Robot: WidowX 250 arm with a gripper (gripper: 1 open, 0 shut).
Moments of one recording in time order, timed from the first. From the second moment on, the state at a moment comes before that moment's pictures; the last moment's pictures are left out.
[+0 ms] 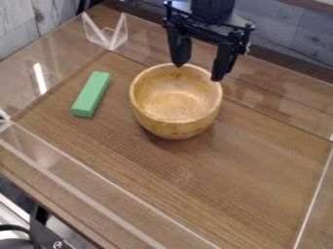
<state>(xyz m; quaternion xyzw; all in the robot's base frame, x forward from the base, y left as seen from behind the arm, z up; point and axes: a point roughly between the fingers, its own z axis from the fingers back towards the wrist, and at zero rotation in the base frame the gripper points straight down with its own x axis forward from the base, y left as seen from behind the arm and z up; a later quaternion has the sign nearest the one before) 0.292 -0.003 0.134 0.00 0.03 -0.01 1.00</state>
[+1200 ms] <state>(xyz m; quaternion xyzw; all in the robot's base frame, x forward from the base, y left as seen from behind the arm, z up) 0.243 0.146 0.094 0.02 0.01 0.00 1.00</state>
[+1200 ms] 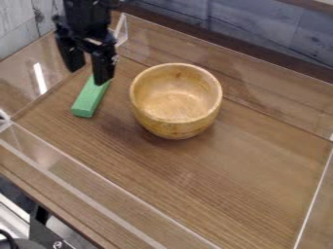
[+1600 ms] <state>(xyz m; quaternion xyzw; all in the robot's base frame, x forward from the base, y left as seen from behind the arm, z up) 0.249 0.161 0.067 0.02 0.01 0.00 1.00</state>
